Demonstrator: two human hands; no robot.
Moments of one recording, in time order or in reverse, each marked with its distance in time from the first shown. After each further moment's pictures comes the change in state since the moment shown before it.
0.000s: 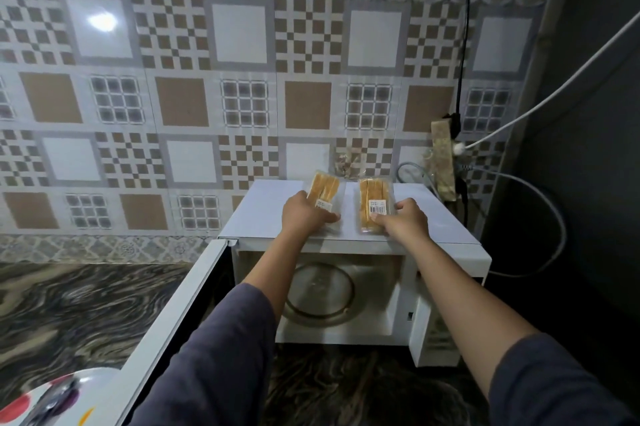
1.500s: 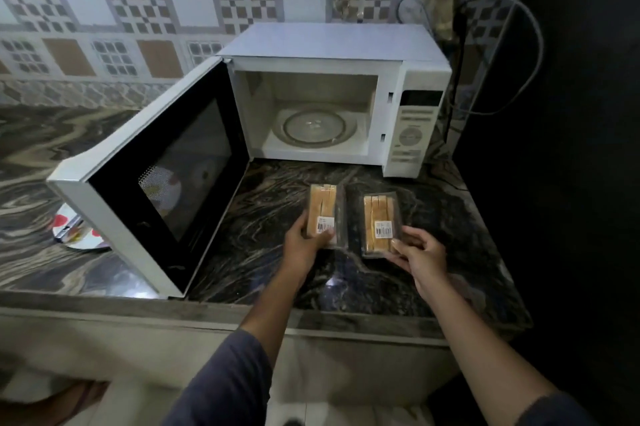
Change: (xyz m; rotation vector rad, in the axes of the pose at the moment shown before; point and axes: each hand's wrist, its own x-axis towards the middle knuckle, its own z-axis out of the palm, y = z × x) left_hand -0.323 -0.175 0.124 -0.583 -0.055 -0.255; right_hand -0.248 0.286 -0.044 0.674 -0.178 0.394
